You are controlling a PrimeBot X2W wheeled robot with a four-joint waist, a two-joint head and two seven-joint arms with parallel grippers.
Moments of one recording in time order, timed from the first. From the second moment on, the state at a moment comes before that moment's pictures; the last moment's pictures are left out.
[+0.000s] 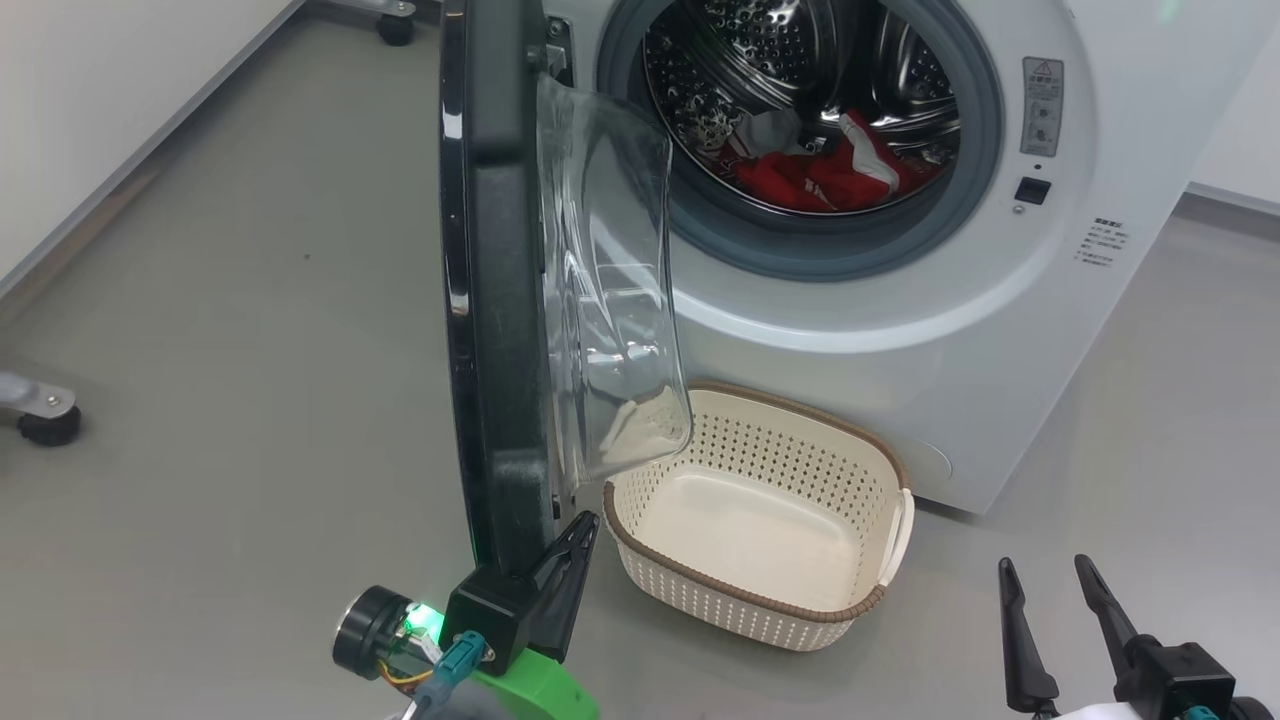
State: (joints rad) left arm -0.07 0.05 -0.54 0.08 -0.27 0.07 -0.04; right arm 0.23 -0.07 0.08 0.09 0.23 -0.02 -0.26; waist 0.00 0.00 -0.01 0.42
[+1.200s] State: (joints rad) left arm -0.05 0.10 -0.26 0.16 -0.28 0.11 -0.09; right arm 0.23 -0.06 0.09 0.09 0.19 0.01 -0.26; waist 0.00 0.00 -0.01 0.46
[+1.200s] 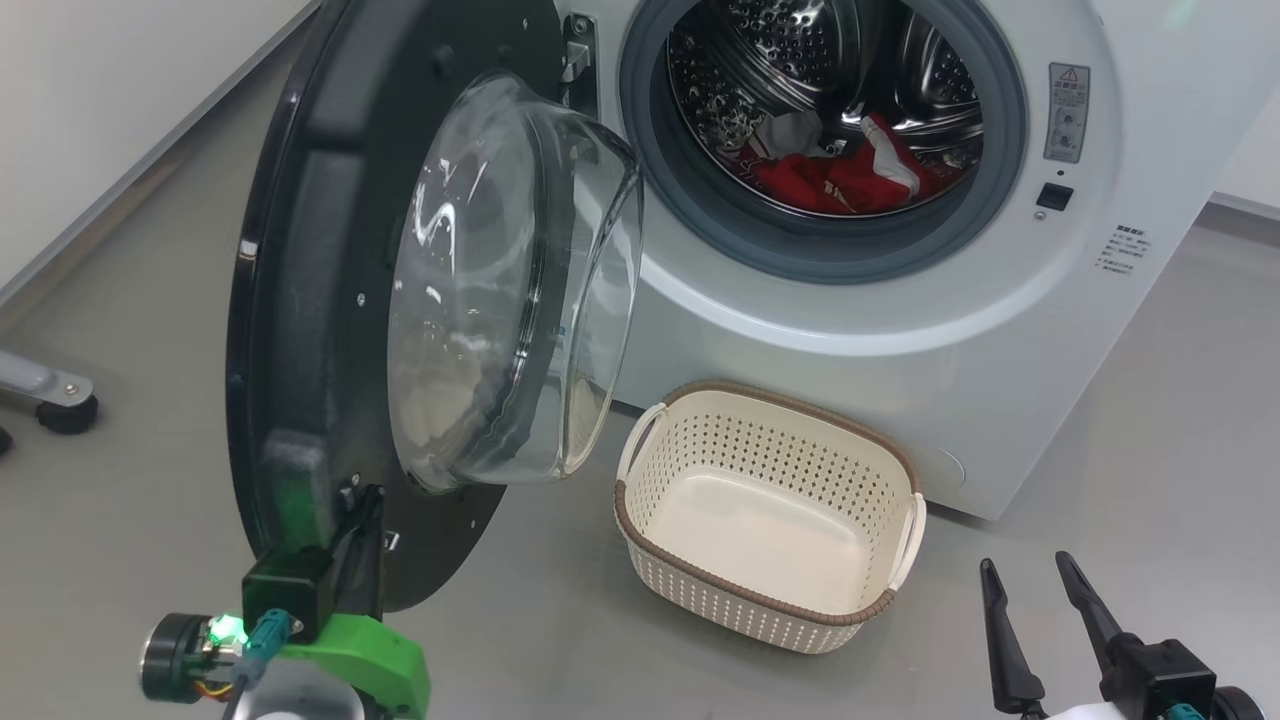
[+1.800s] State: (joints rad) left arm -0.09 0.12 -0.10 0.27 -0.29 0.11 -0.12; right arm 0.21 -0.06 0.09 0.09 0.18 0.03 -0.26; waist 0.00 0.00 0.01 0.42
